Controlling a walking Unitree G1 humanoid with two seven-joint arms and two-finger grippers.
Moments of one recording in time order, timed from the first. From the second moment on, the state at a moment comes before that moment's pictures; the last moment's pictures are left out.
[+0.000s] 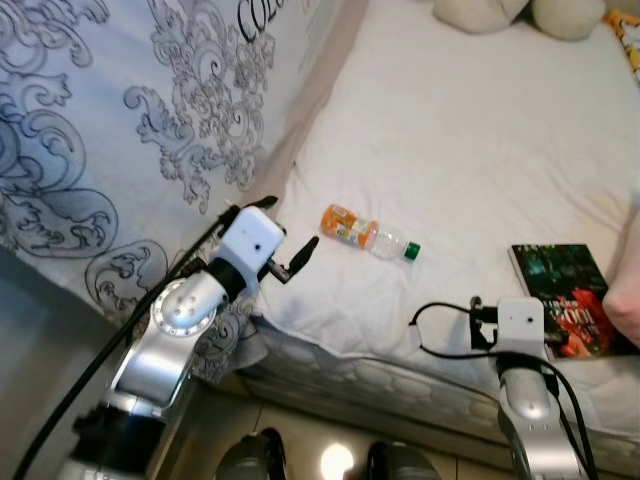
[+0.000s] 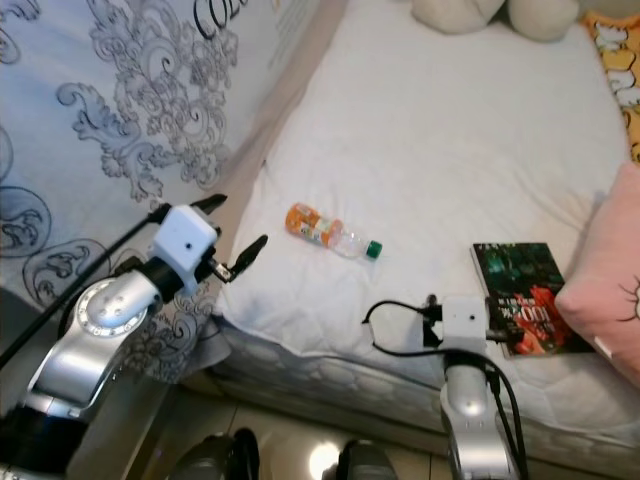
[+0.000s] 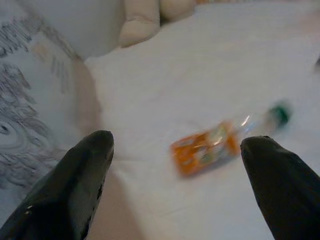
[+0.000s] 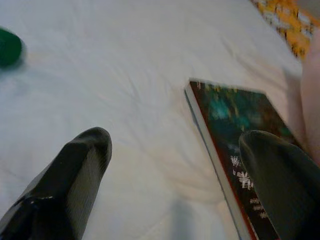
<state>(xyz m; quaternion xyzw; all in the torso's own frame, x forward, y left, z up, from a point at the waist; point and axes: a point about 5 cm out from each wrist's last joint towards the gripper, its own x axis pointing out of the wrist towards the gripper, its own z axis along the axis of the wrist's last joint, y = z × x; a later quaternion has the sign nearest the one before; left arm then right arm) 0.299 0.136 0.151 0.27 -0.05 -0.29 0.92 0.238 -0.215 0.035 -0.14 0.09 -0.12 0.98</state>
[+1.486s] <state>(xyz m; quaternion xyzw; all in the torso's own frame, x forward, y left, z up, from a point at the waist) 0.265 0.126 0.152 0.12 -0.10 -0.09 0.98 0.224 -0.188 0.111 -0.02 0.00 -0.07 1.00</state>
